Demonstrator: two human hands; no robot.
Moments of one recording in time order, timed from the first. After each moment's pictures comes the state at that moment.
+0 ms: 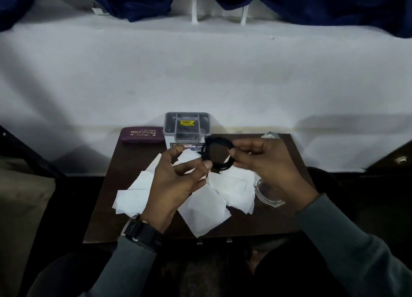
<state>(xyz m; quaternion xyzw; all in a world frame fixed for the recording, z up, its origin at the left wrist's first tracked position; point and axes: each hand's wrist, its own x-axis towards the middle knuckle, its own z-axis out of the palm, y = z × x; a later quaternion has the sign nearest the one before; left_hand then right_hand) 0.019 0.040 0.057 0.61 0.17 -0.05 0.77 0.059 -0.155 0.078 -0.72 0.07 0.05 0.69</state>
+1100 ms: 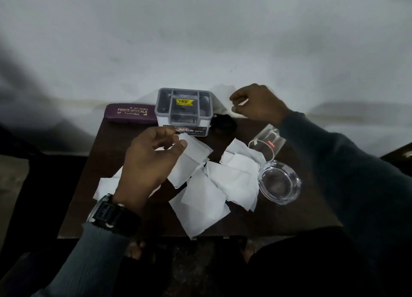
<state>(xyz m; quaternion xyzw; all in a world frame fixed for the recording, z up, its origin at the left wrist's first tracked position) 0.060 0.070 0.030 0.80 0.17 0.04 0.57 0.233 -0.174 0.037 -0.96 -0.11 0.07 0.23</state>
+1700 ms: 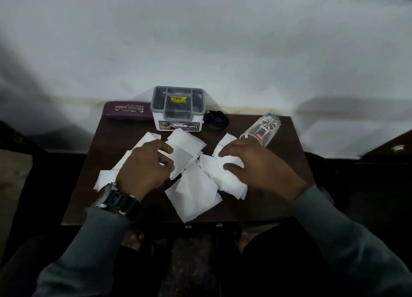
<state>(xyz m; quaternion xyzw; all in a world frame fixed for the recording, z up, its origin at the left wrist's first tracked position) 0.043 0.079 0.012 0.92 0.11 -0.08 0.38 0.075 -0.188 0.017 -0.95 -0.24 0.08 0.17</state>
